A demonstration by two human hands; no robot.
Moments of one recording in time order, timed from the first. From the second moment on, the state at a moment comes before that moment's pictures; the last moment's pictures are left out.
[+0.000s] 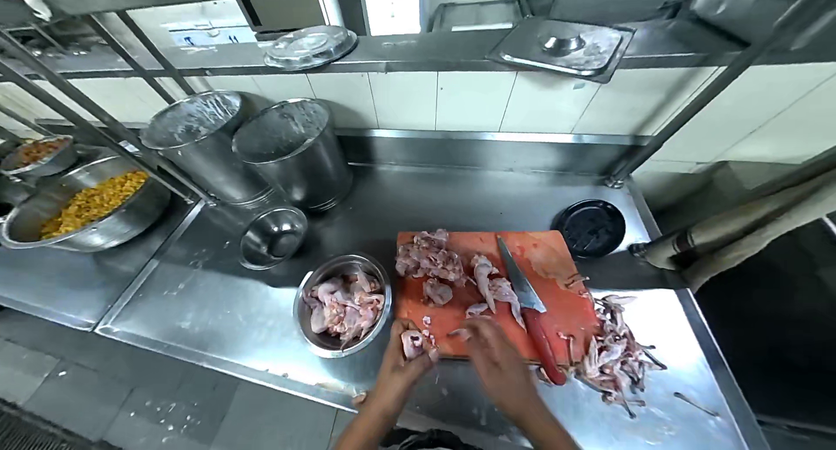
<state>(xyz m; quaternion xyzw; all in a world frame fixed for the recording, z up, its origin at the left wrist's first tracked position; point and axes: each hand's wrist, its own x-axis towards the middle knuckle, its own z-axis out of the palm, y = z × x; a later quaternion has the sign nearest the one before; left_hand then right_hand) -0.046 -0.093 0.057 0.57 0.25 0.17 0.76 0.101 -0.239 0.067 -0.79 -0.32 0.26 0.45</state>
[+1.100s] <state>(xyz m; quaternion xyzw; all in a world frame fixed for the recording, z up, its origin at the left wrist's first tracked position) -0.057 -0.064 0.118 0.45 0.30 0.05 0.84 -0.011 -0.192 0.107 -0.84 -0.42 0.07 0.33</state>
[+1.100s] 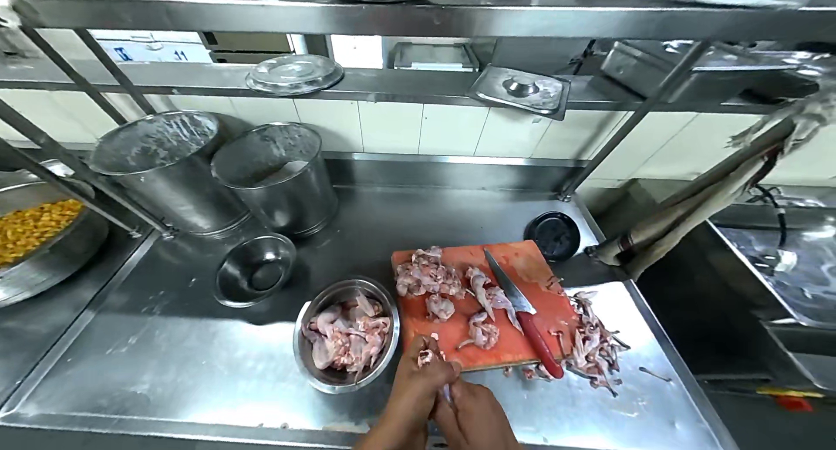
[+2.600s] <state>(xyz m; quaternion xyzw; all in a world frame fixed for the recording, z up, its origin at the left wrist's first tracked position) -0.074 -0.049 0.112 0.52 0.25 0.08 0.82 -0.027 -0.172 0.133 -0.85 -0.36 0.18 0.33</state>
